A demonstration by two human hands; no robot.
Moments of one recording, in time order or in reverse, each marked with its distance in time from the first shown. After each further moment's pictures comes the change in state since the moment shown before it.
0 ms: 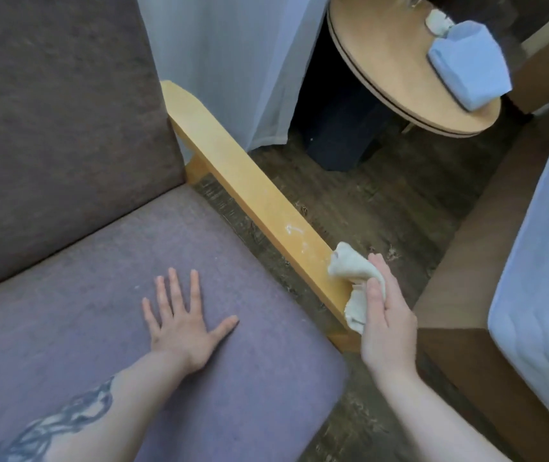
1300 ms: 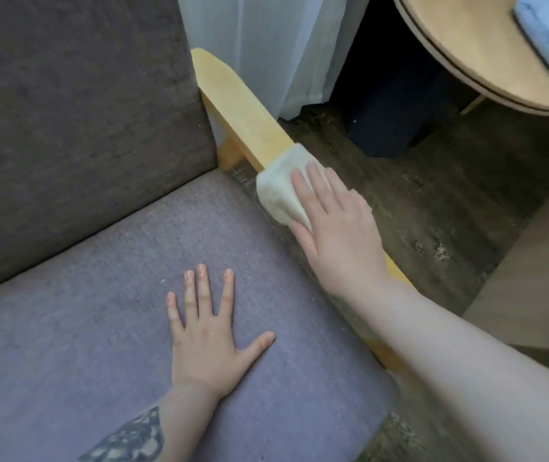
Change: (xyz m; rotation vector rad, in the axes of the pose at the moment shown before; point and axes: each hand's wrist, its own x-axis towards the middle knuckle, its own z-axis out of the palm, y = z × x) left_hand -0.011 -0.008 0.024 0.091 0.361 0.097; right_hand 0.086 -0.067 0.087 -0.722 -0.289 -0.660
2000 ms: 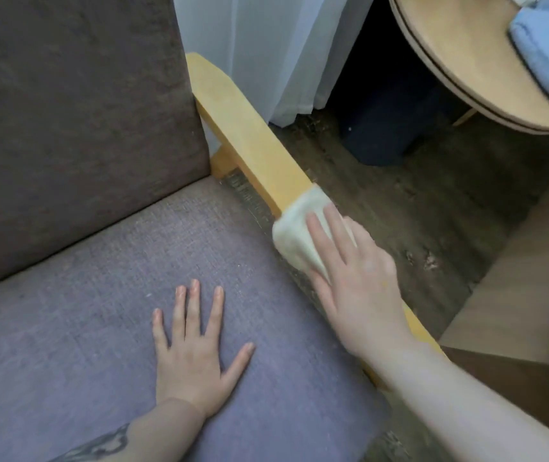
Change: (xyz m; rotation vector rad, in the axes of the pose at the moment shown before) left_hand 0.000 -0.007 0.017 0.002 0.051 0.061; right_hand -0.042 0.013 0.002 0.004 0.001 0.005
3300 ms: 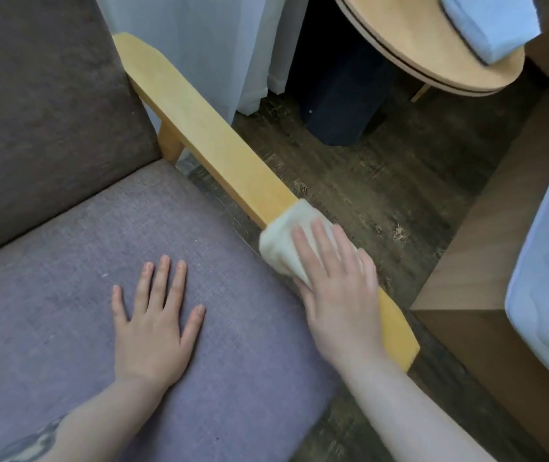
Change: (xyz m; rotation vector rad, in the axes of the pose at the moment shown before) left_hand -0.003 0.003 -0.010 0.082 0.042 0.031; right_hand -0.078 0.010 0.022 0.019 0.081 0.191
